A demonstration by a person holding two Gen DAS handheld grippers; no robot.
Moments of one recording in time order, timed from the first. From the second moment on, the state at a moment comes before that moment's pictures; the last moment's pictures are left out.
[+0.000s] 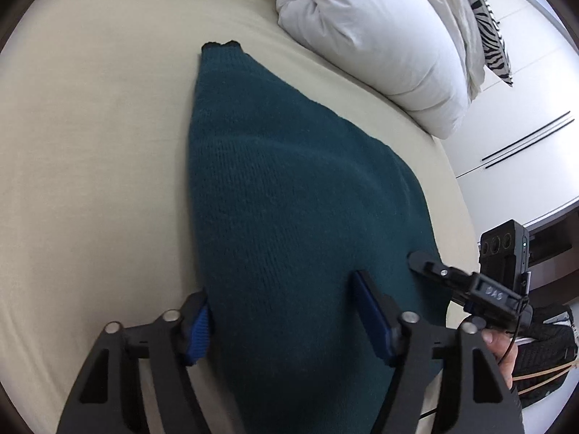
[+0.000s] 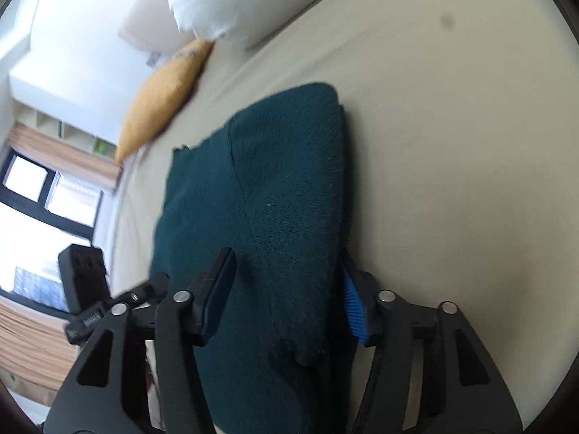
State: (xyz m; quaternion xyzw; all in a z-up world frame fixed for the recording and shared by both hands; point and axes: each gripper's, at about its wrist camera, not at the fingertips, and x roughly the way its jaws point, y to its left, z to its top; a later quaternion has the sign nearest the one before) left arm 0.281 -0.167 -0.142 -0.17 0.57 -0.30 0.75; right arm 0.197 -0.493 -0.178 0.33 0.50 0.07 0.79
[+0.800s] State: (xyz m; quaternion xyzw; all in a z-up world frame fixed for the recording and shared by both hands) left arm 0.102 0.012 -0.018 -0.08 0.49 -0.28 0.82; right arm 0.054 -0.285 -0.040 0.18 0.43 0.14 0.87
